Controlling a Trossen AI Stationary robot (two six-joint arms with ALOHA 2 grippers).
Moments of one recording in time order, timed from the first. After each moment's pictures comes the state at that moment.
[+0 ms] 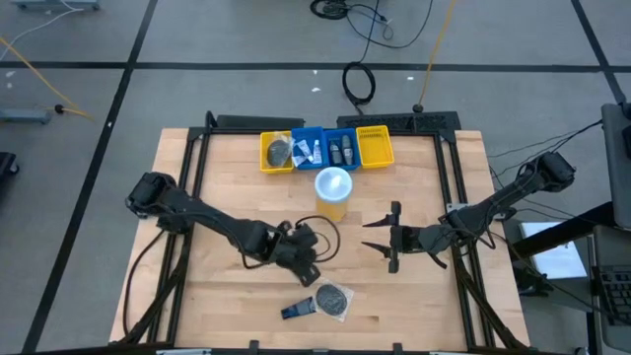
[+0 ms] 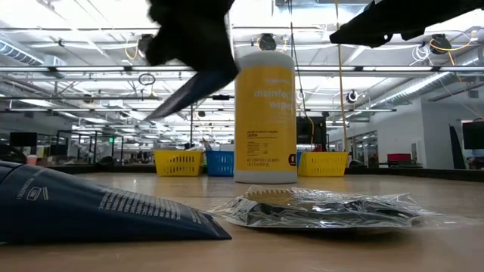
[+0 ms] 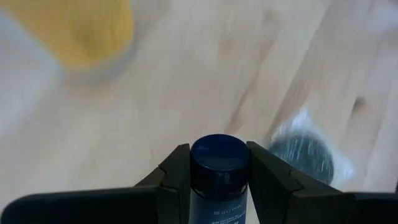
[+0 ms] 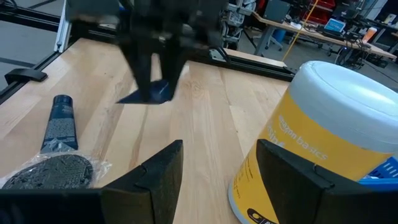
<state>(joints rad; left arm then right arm) -0.36 1.78 1.37 -0.58 -0.31 -0.86 0.50 1.09 0.53 0.24 0.60 -0.04</state>
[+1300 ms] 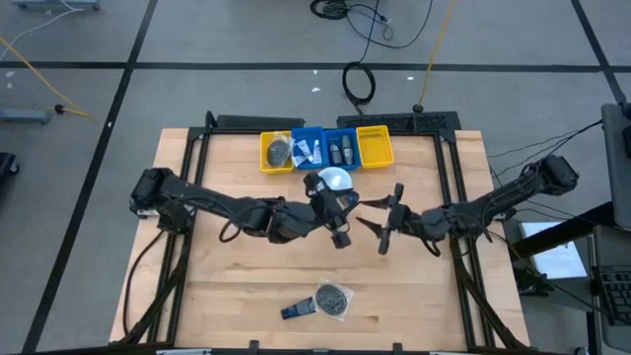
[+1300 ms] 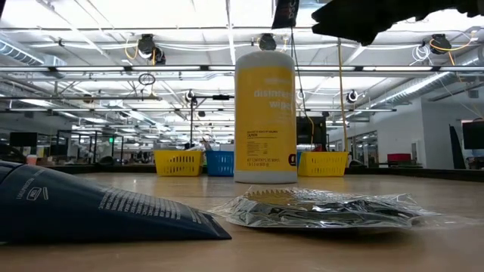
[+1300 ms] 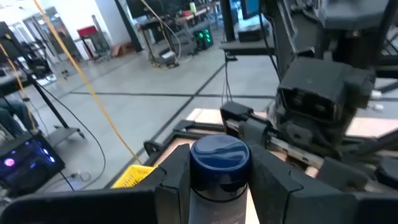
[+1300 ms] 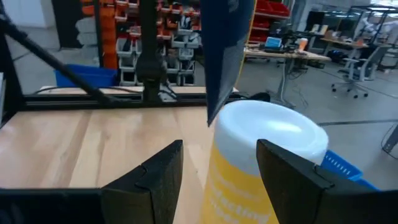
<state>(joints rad) -0.26 1.78 1.57 0.02 -0.73 0.08 0.38 1.09 0.53 0.45 0.68 -0.01</state>
